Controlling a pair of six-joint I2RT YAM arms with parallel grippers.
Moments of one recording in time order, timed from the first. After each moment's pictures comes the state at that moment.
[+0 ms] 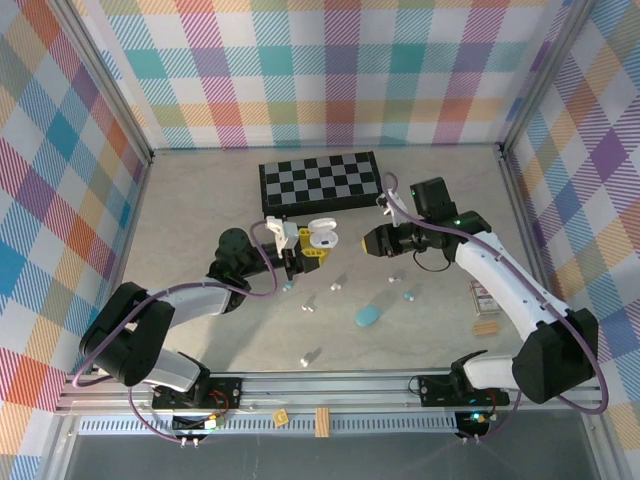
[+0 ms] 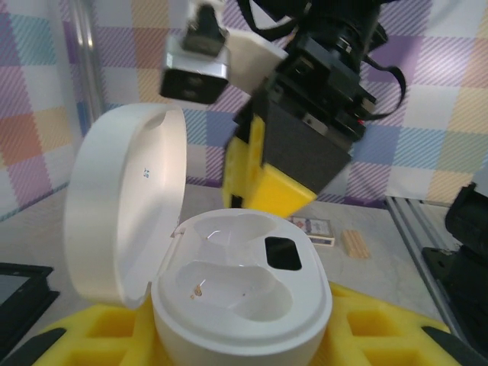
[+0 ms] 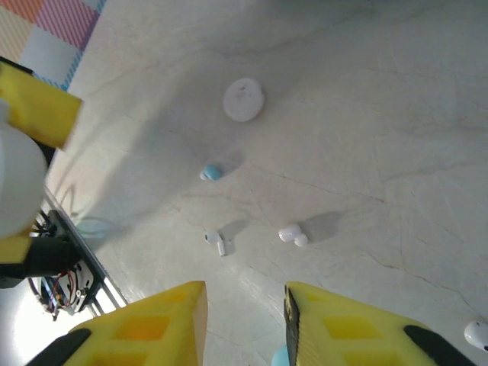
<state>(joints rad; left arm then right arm) -0.50 1.45 0.54 1.01 0.81 -0.09 0.41 1.31 1.11 -0.70 -0.58 0.14</state>
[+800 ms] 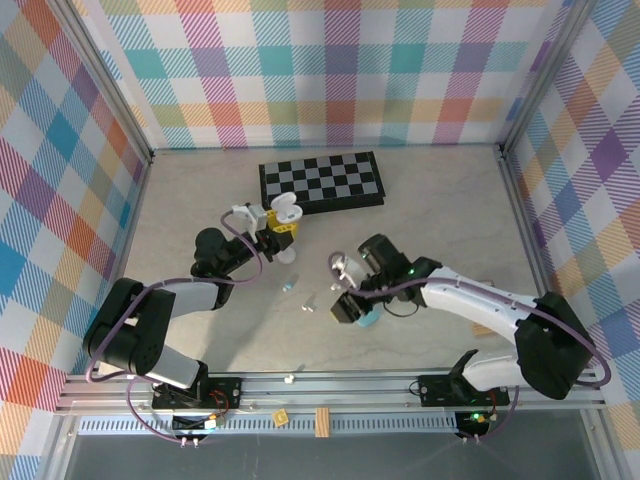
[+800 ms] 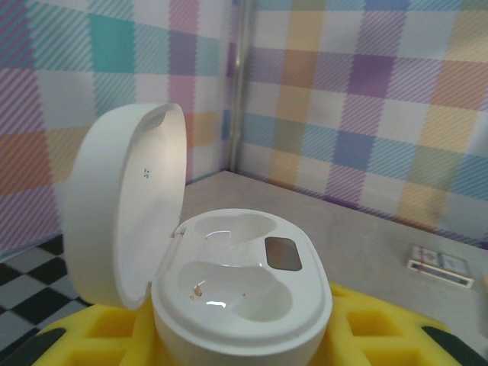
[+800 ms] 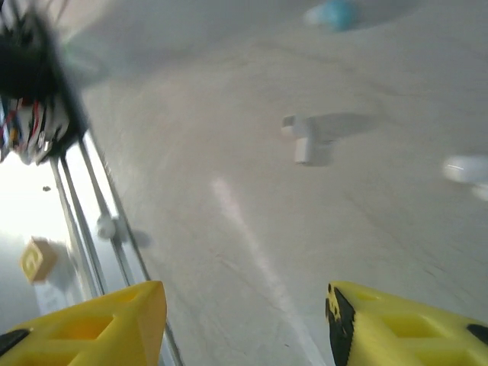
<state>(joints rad) -0.29 1.48 0.48 1.15 0.66 -0.16 0.83 1.33 0.78 -0.42 -0.51 -0.01</state>
